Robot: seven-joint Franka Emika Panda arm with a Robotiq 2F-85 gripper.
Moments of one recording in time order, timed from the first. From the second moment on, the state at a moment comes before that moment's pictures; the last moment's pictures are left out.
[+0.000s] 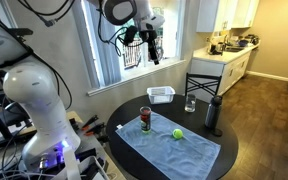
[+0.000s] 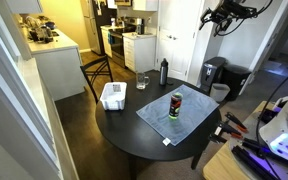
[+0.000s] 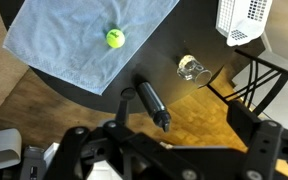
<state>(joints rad) -0.21 -0.43 -0.06 -2.53 0.21 2.51 0.40</state>
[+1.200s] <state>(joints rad) -0.23 -0.01 -0.16 -2.47 0.25 2.72 0.51</state>
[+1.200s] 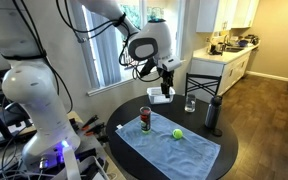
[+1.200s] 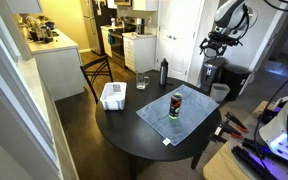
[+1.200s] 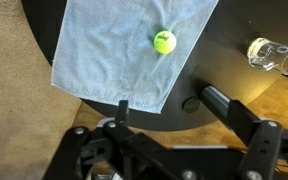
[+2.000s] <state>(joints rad) -0.23 -0.01 -0.16 -2.46 0.25 2.72 0.51</state>
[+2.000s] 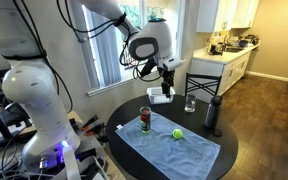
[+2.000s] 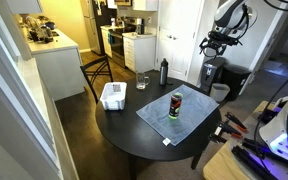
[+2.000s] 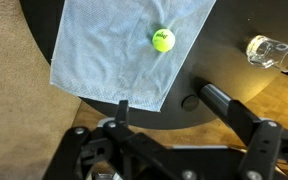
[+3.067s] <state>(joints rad) -0.23 0.57 -0.21 -1.87 0.32 2.25 0.74</state>
